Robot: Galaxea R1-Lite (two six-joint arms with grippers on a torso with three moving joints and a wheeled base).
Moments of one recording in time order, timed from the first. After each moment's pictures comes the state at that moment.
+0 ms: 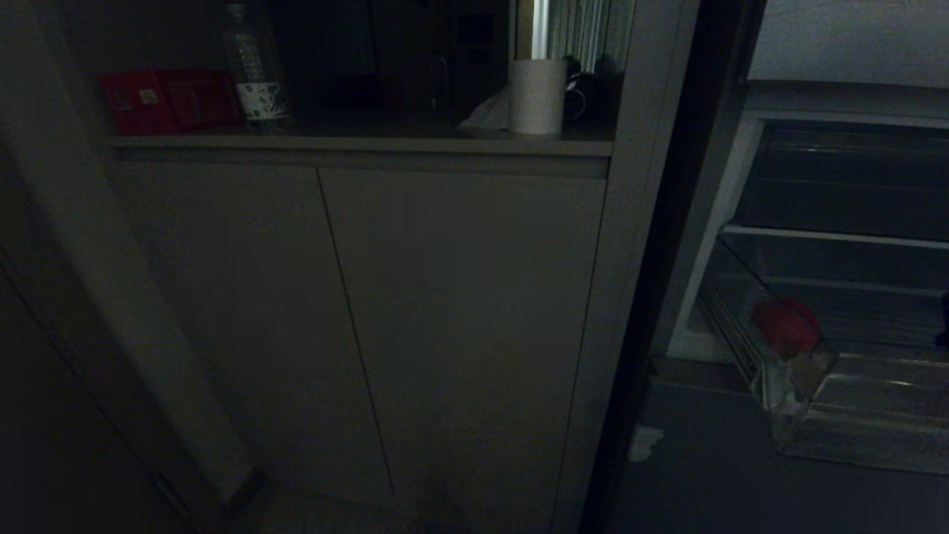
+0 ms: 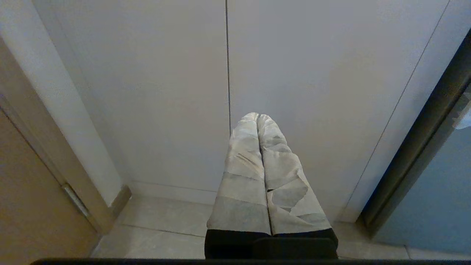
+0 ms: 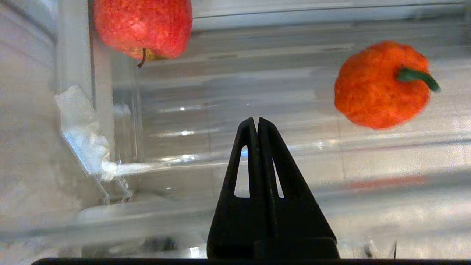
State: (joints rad) left arm 0.00 0.00 0.00 0.00 0.00 0.00; right arm -0.18 1.39 -1.21 0.59 -0.13 0.08
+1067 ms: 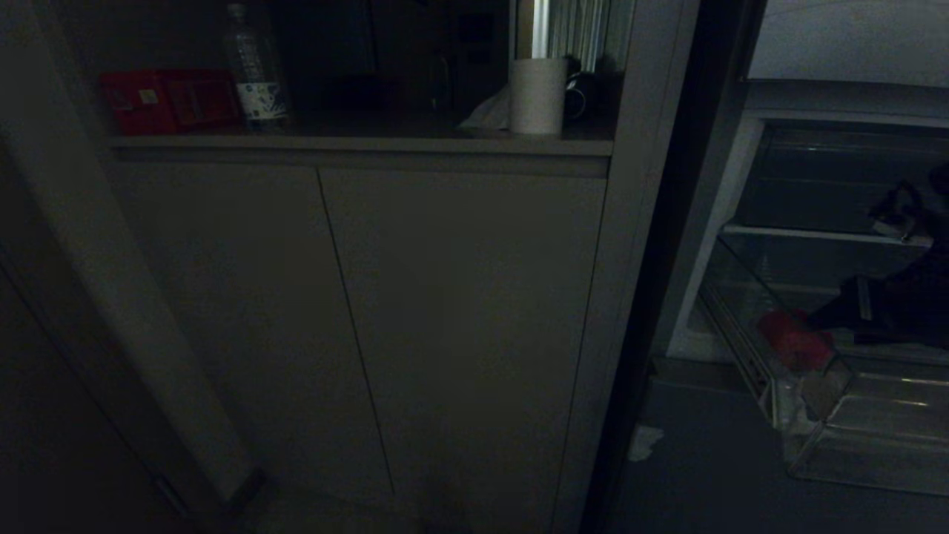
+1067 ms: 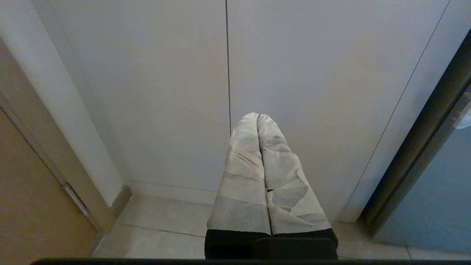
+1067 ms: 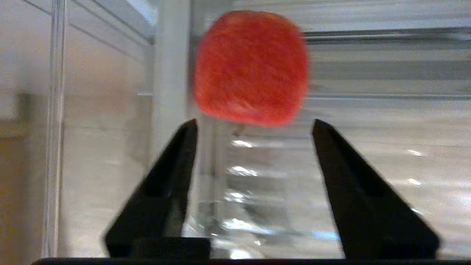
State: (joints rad) left arm 0.00 0.00 0.00 0.00 0.00 0.00; right arm -0.09 1.61 -1.32 0.55 0.07 0.18
